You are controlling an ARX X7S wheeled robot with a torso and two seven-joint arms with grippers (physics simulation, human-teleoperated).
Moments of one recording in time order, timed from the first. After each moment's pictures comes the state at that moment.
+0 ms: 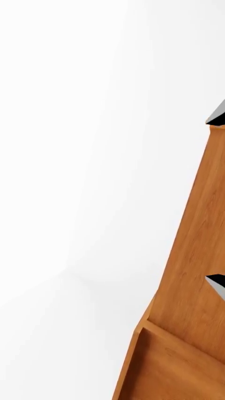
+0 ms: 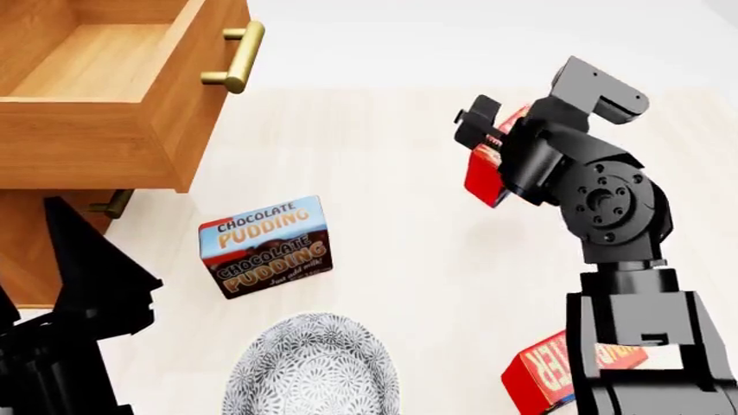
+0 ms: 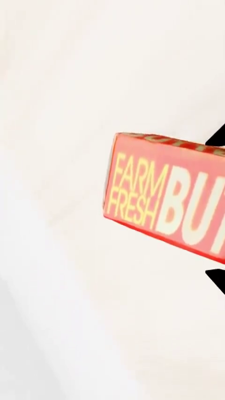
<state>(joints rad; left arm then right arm) -0.04 -0.27 0.07 0.29 -0.35 0.70 -0.31 1.19 0.17 -0.14 0.49 1.03 0.81 0.95</state>
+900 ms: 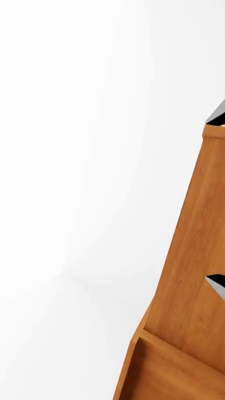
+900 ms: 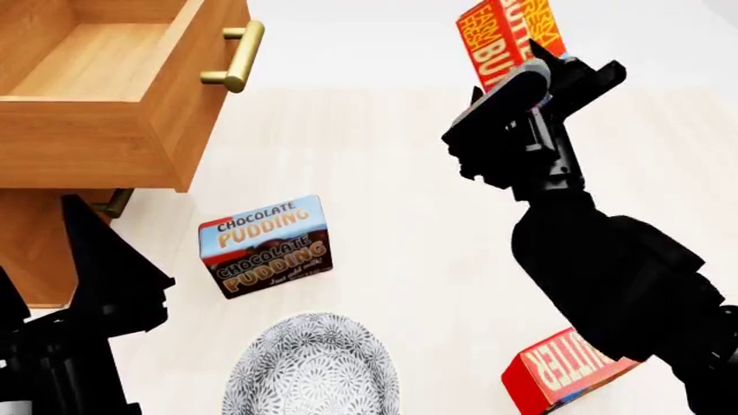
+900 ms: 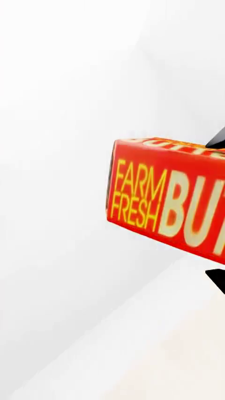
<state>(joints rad) -0.04 -0.27 0.09 0.30 -0.32 0.67 -0.33 1.23 0.64 -1.14 -0.11 0.19 0.67 0.54</state>
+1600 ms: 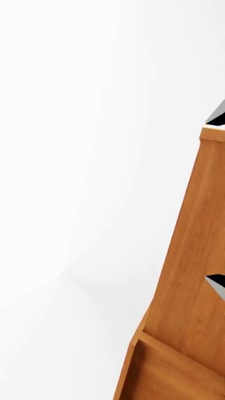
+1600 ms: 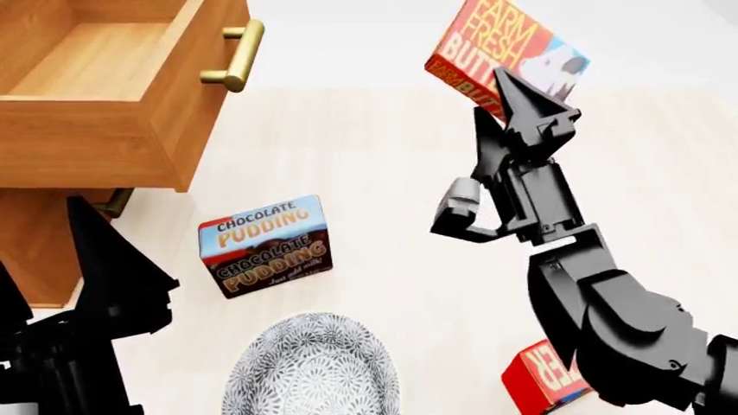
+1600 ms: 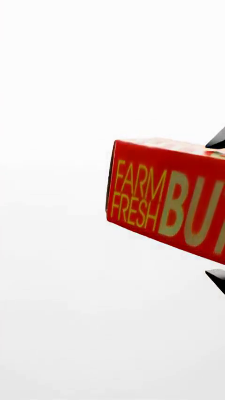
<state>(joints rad) -0.04 -0.27 0.10 0.31 -0.31 0.67 -0.34 1.26 0.71 -1.55 -0.09 -0.36 0.75 0.65</state>
